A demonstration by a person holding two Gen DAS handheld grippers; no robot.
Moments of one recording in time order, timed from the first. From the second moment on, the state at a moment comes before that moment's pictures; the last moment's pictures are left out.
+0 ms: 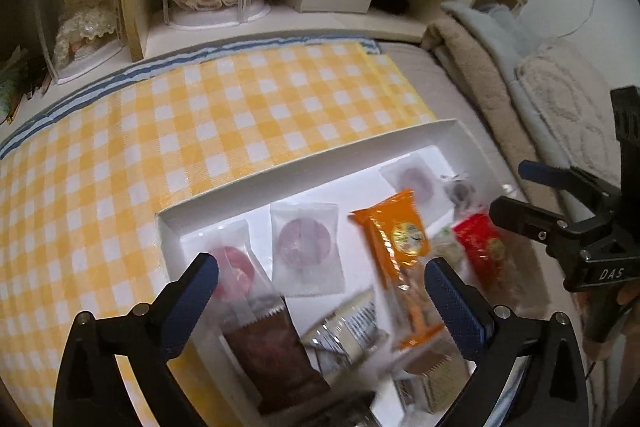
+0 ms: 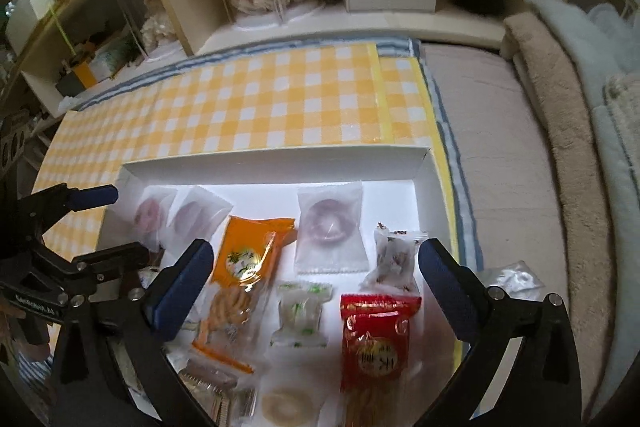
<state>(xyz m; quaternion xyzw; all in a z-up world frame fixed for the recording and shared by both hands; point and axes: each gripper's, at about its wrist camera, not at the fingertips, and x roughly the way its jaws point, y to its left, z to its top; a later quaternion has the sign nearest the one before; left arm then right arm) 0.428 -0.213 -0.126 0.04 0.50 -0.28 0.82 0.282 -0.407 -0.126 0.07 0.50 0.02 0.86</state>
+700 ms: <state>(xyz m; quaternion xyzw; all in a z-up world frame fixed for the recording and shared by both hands) 0.258 -0.132 0.000 0.05 0.40 -0.23 0.89 0.165 -0.363 -0.025 0.05 0.43 -0.01 0.90</state>
